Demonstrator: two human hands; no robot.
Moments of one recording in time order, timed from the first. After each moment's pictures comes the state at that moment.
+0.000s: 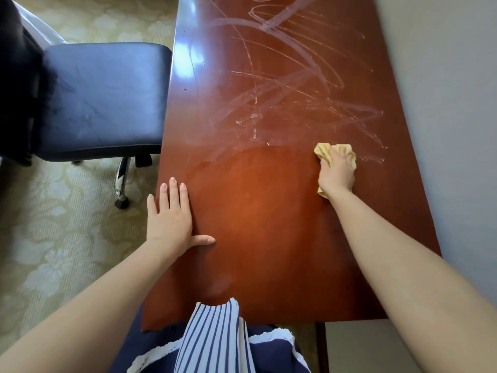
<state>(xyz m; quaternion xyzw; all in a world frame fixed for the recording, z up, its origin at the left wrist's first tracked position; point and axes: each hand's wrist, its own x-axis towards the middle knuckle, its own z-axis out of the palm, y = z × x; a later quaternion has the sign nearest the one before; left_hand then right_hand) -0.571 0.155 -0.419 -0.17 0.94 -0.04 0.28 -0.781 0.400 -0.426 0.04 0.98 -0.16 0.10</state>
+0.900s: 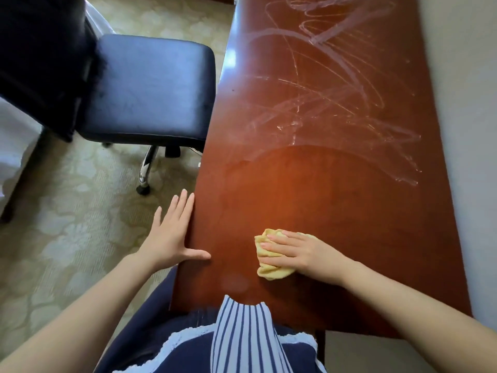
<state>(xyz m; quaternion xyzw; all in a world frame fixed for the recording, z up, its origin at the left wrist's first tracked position) -0.493 0.099 -0.435 -0.16 0.93 0.24 0.23 -0.647 0.385 -0.418 -0.72 0.67 -0.04 0.16</state>
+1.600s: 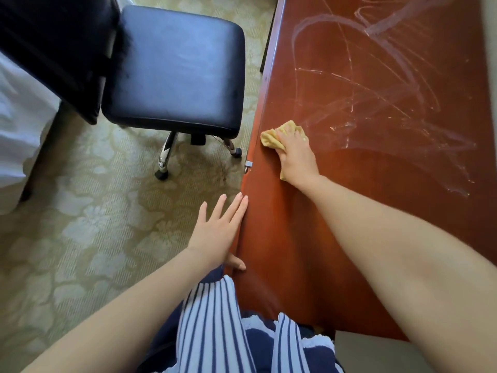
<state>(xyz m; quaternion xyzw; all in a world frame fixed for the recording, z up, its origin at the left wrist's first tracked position) -0.492 0.071 -0.428 -0.07 0.95 0.12 0.28 -0.709 0.155 -0.423 -0.30 0.93 -0.13 0.17</state>
